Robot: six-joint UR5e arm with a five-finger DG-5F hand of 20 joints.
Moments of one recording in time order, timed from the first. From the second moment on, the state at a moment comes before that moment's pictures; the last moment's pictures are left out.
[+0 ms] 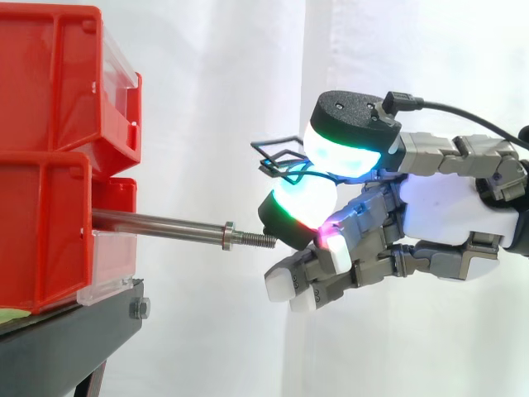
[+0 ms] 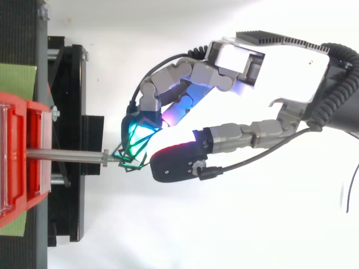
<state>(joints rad) 0.12 -2.23 -1.35 -2.52 -1.35 -0.39</state>
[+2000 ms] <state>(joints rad) 0.12 -2.23 -1.35 -2.51 -1.35 -0.39</state>
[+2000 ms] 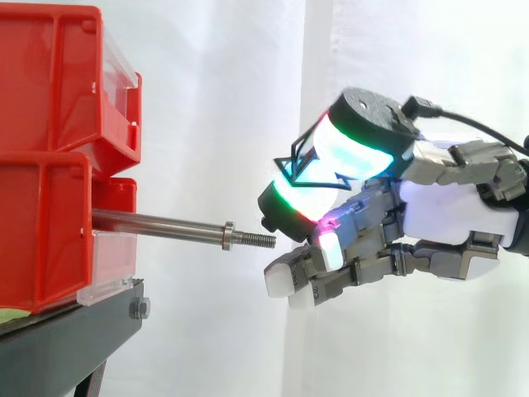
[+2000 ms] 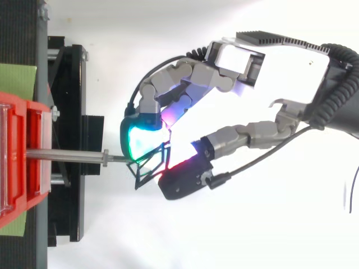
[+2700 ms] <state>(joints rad) 0.12 -2.23 -1.35 -2.51 -1.34 -0.39</state>
